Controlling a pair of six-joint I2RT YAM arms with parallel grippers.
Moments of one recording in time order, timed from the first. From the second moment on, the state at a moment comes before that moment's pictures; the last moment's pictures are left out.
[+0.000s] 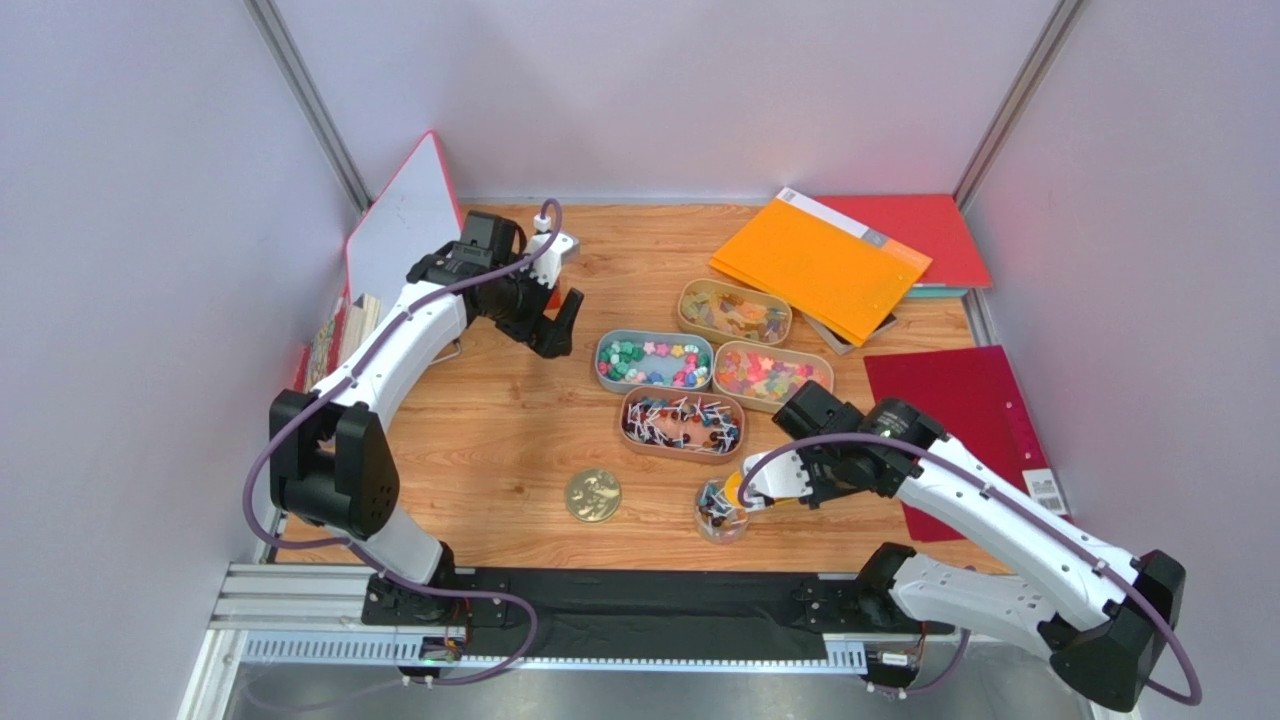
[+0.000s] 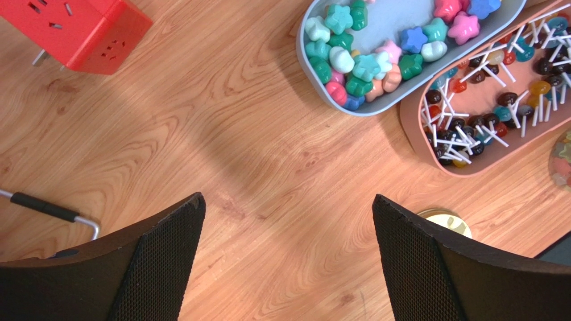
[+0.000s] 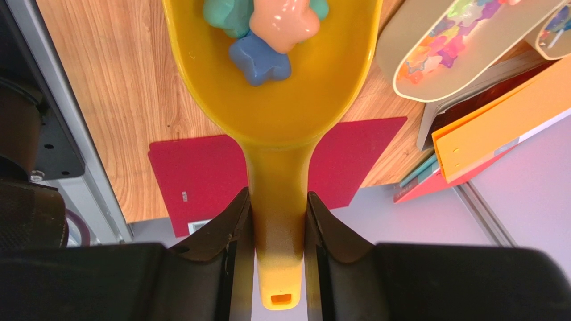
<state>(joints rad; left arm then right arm) -0.27 1.59 1.35 -0.74 0.34 0.28 0.81 0.97 0.92 -1.31 0.27 -1.03</state>
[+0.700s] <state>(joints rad) -0.27 1.48 1.32 -0.71 0.19 0.29 1.04 1.12 0.91 -1.30 0.55 -0.89</state>
